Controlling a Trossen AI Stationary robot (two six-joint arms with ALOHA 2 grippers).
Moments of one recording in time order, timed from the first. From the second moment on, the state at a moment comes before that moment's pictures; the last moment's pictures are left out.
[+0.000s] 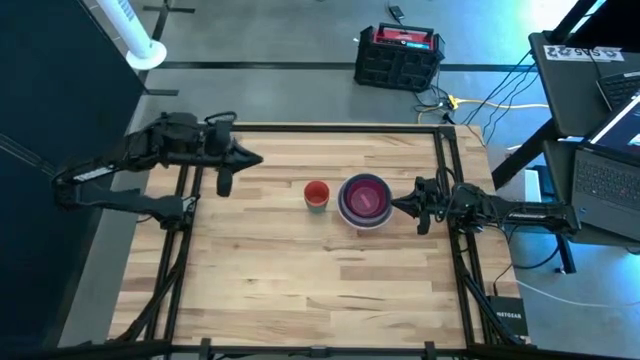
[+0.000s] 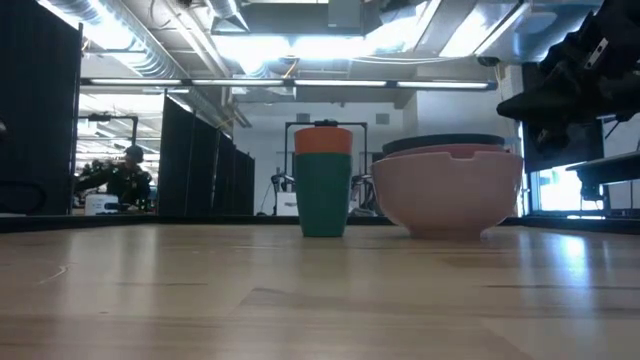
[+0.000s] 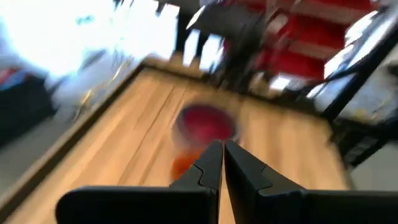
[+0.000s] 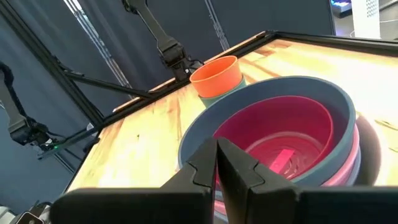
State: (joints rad) left arm 0.23 0.91 1.18 -0.66 0.04 -0.17; right arm -0.08 0.13 0.01 -0.01 -0.01 0.46
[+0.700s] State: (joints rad) left arm 0.24 0.46 0.32 0.12 0.00 -0.30; right arm -0.08 0.13 0.01 -0.01 -0.01 0.45
